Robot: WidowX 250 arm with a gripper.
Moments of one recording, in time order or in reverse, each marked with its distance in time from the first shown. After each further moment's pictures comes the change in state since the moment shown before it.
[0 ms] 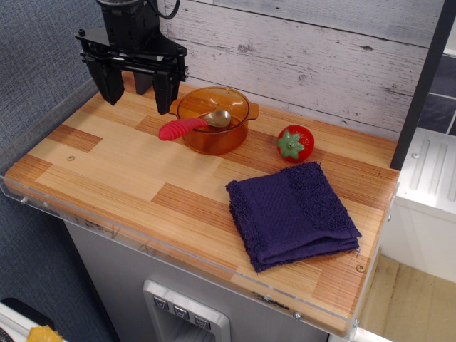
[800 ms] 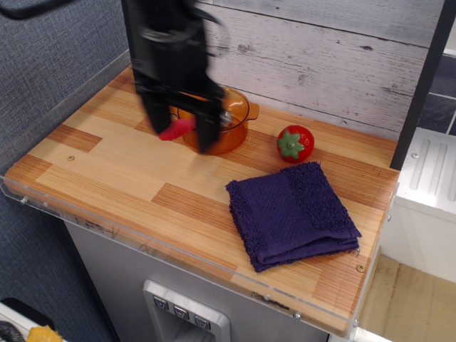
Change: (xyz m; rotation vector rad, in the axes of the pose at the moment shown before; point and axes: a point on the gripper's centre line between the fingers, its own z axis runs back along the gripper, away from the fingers) arm -0.020 -0.063 -0.015 -0.097 0.049 -0.374
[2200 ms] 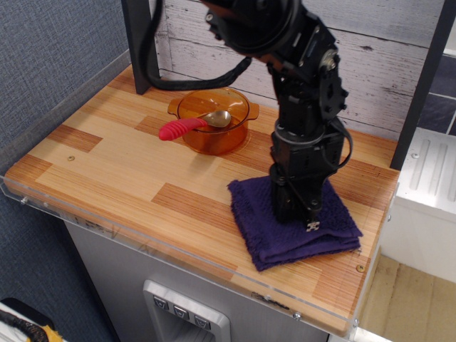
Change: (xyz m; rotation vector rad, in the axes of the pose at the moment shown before) arm 0.024 -0.104 -0.067 -0.023 -0.014 -0.688
